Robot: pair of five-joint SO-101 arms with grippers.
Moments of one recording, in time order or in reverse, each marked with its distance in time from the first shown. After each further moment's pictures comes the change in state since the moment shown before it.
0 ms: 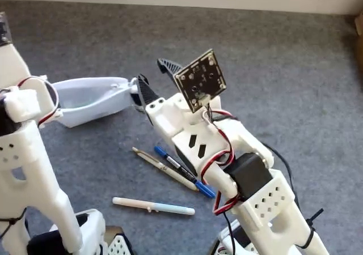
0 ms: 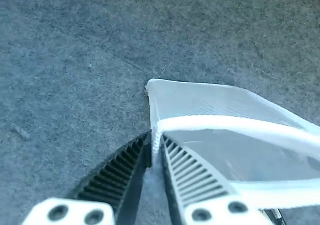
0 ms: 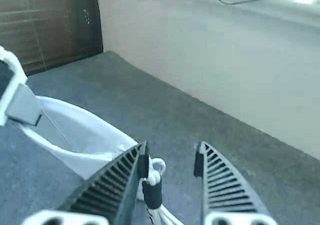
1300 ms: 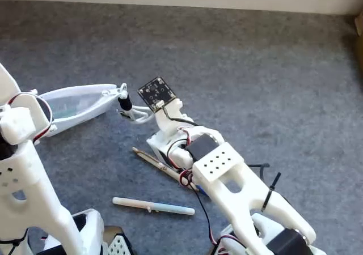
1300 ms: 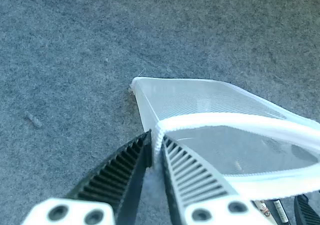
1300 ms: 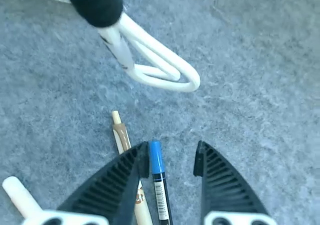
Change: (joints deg) left arm -2.8 -7.6 6.2 -0.3 -0.1; right arm 0.1 21.8 17.9 1.4 0.0
